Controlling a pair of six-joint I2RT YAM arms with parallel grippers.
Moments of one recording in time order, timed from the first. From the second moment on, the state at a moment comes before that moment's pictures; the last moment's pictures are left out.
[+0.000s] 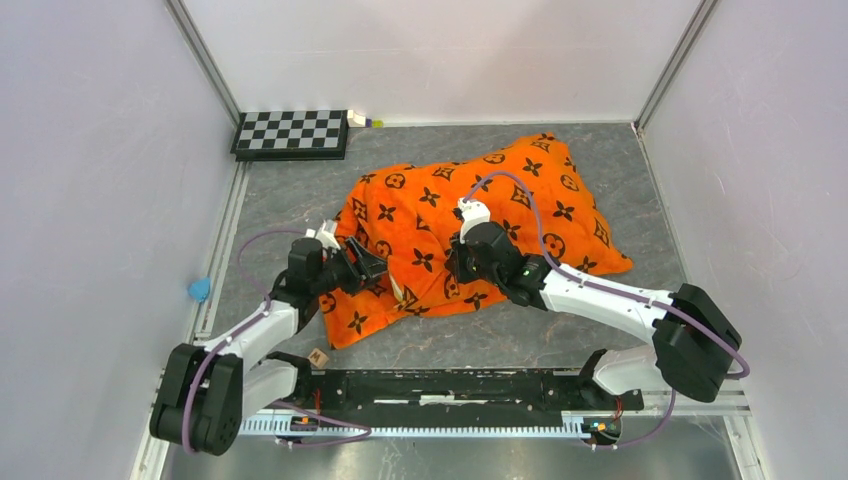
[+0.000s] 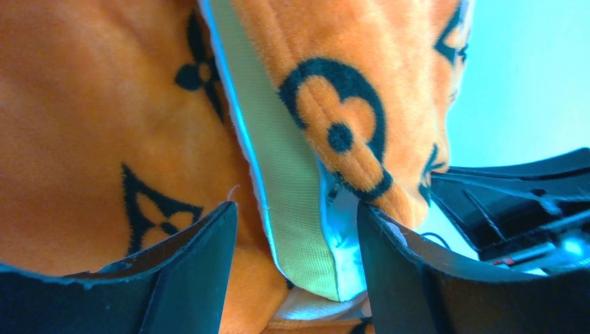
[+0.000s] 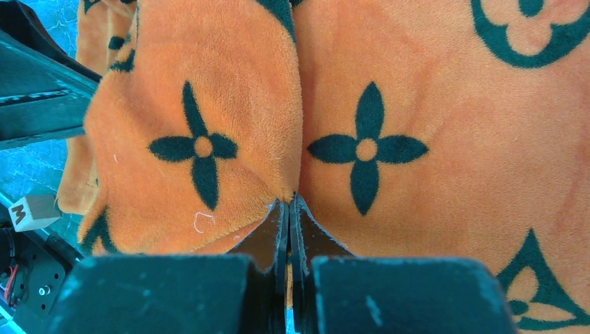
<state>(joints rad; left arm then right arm) -0.24 1.09 0.31 0.23 0.50 -0.91 0.88 1.35 0.80 -0.06 0.16 0.47</state>
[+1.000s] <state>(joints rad) -0.26 0.83 0.30 0.06 0.43 -0.95 0.88 1.36 0.80 -0.05 0.15 0.47</state>
